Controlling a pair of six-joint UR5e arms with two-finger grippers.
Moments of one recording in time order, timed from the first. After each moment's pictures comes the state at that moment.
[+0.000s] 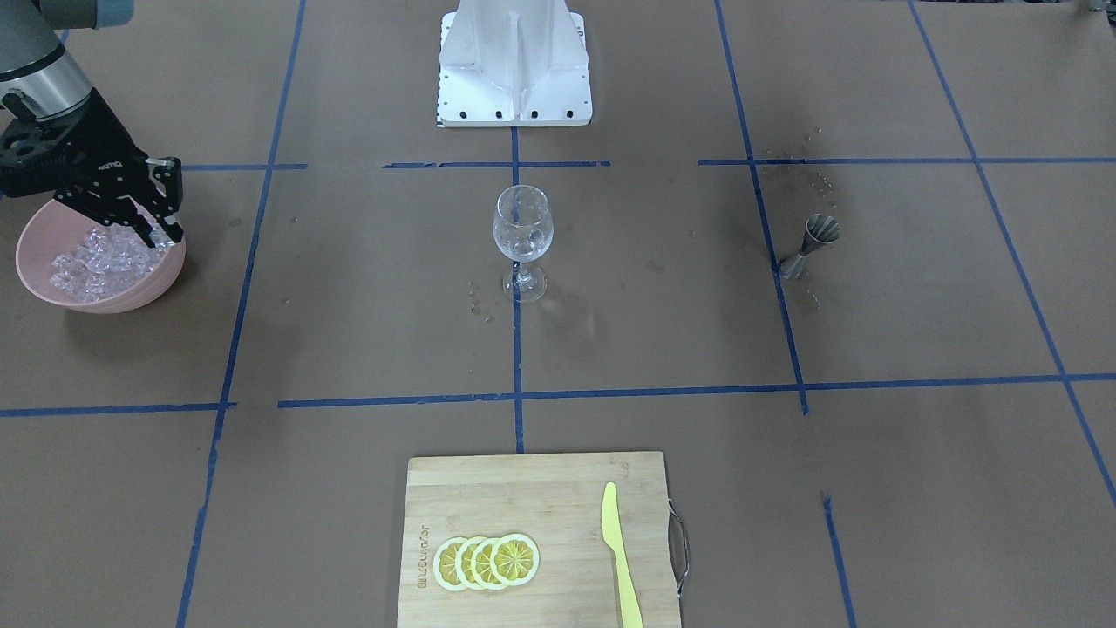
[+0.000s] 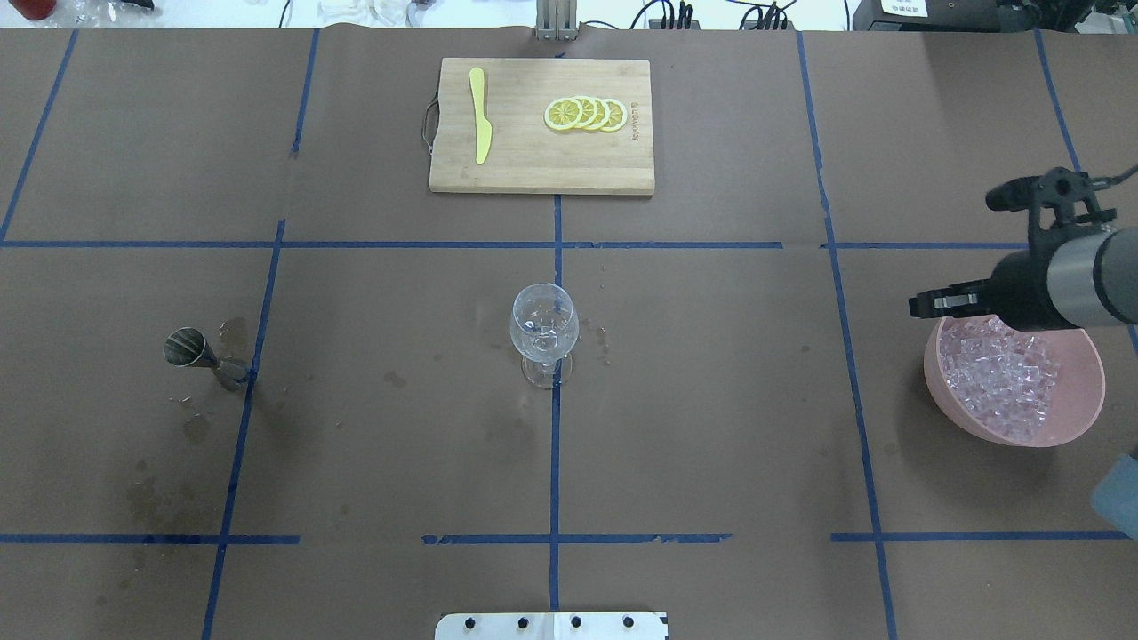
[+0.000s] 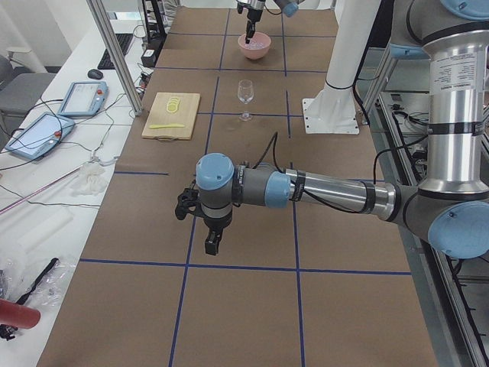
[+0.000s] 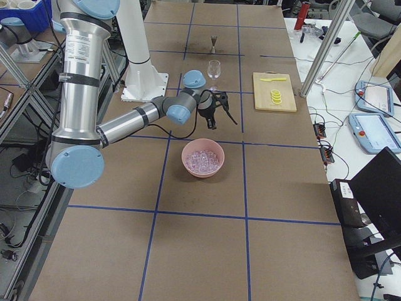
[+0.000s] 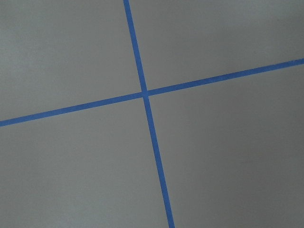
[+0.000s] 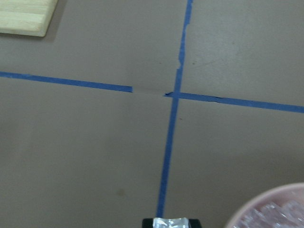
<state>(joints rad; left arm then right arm) -1.55 -1.48 -1.81 -1.53 -2.33 0.10 0.82 -1.63 2.11 -1.15 1.94 0.92</state>
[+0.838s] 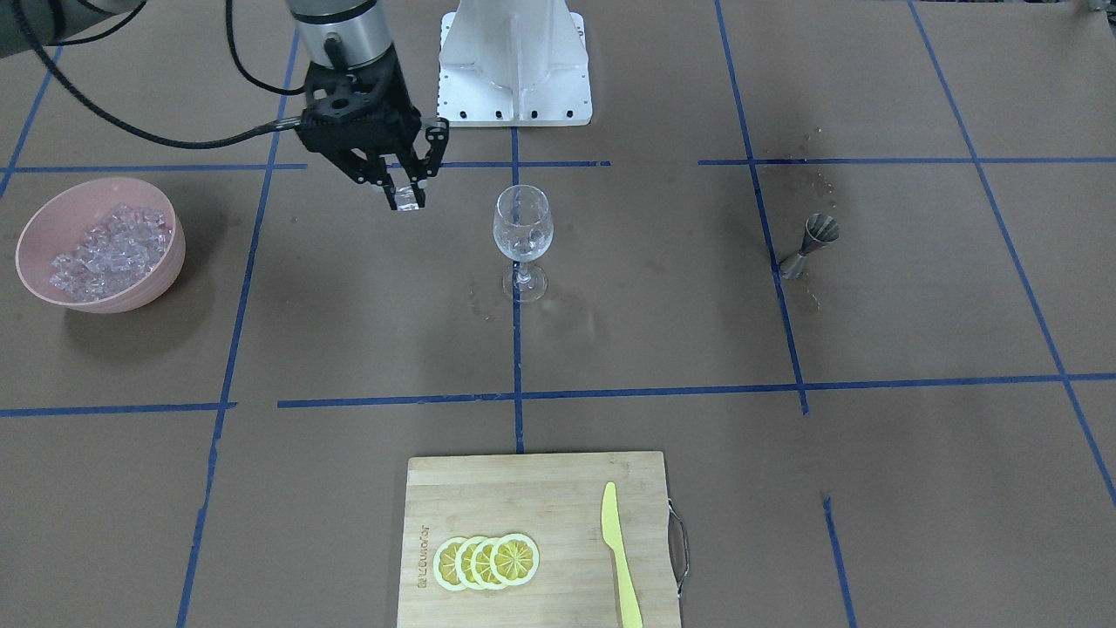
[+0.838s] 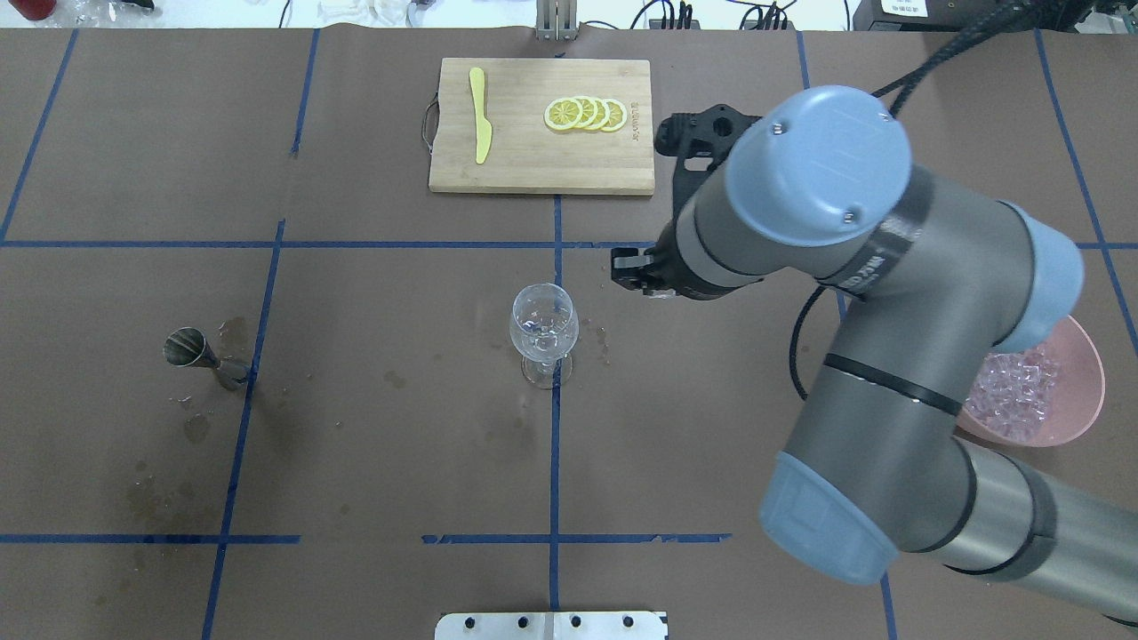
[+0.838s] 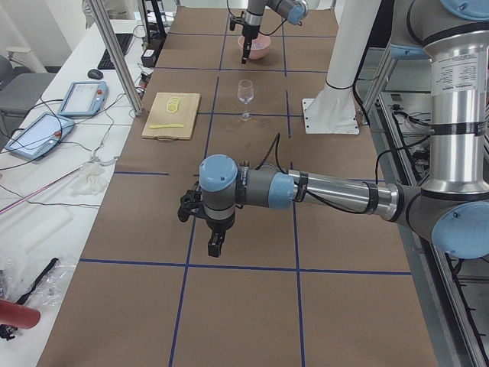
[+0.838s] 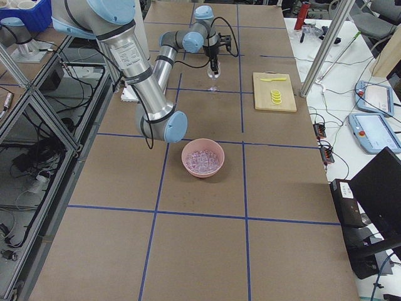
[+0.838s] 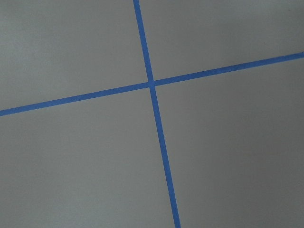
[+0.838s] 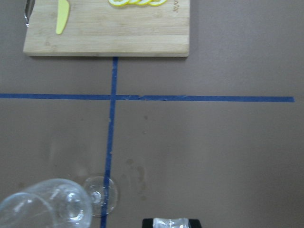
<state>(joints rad) -1.55 -1.47 -1.82 -1.53 -2.32 0.10 0.56 -0.88 2.03 -1.85 1.77 1.20</state>
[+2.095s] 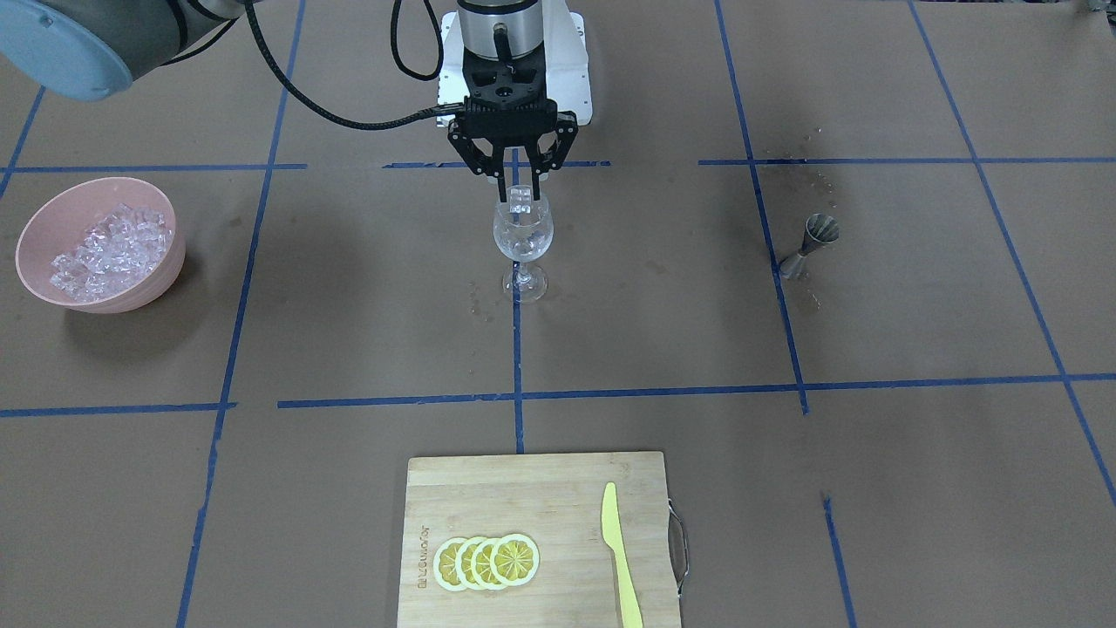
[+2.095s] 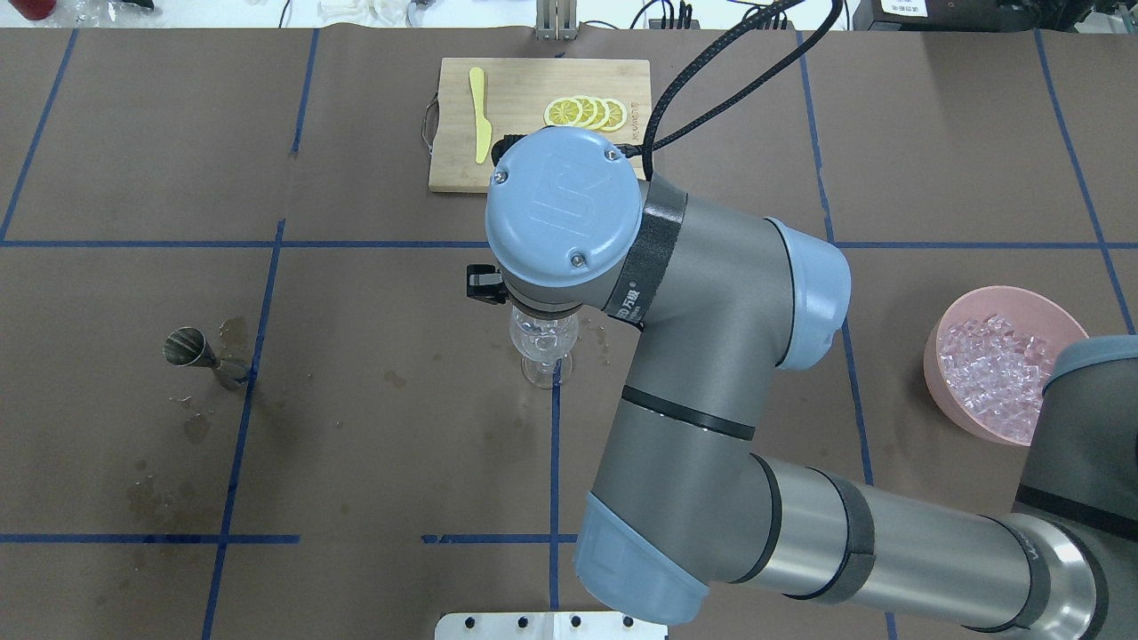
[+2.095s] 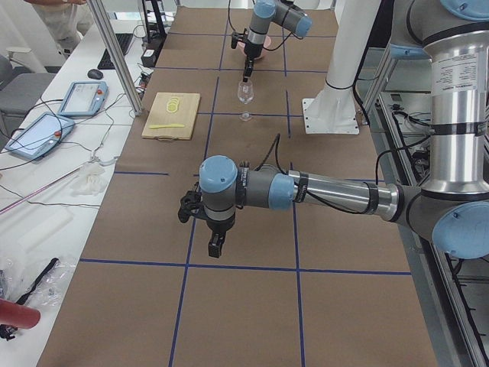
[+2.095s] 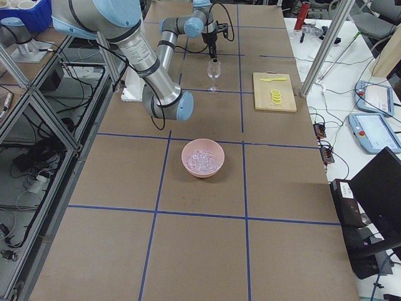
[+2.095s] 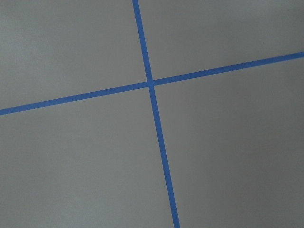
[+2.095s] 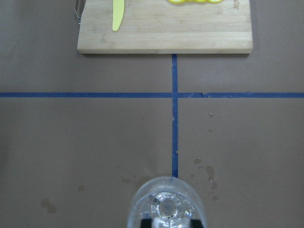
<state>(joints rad) -1.55 -1.47 -1.81 -1.53 -2.32 0.11 0.46 -0.68 1.85 -1.89 1.66 1.25</state>
